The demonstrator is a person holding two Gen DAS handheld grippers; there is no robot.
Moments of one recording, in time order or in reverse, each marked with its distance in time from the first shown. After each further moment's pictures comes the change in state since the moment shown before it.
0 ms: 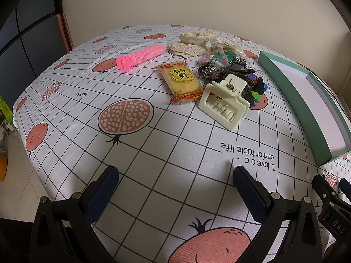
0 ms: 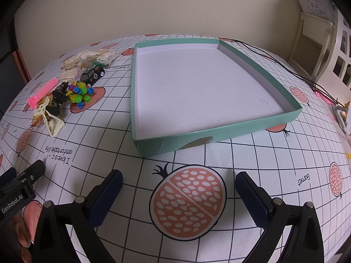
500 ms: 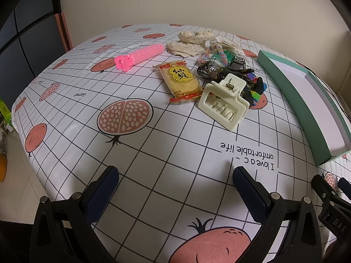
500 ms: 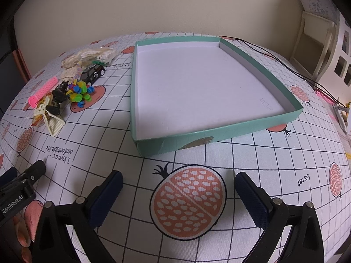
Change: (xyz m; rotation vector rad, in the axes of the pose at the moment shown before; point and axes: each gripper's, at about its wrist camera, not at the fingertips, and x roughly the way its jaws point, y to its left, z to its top) left arm 0.001 -0.001 0.001 -0.008 0.012 0.003; right arm 0.000 0.000 0.002 -0.008 0.033 0.011
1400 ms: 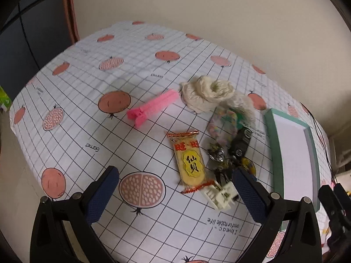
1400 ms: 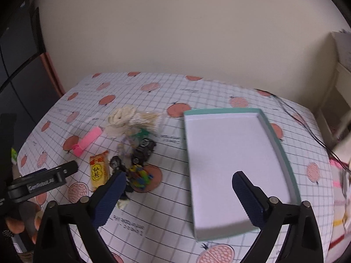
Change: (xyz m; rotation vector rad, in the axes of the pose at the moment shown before) left arm -0.020 0.041 0.142 -0.191 0.148 -0.048; right arm -0.062 0.066 0.149 -0.135 -0.046 0.159
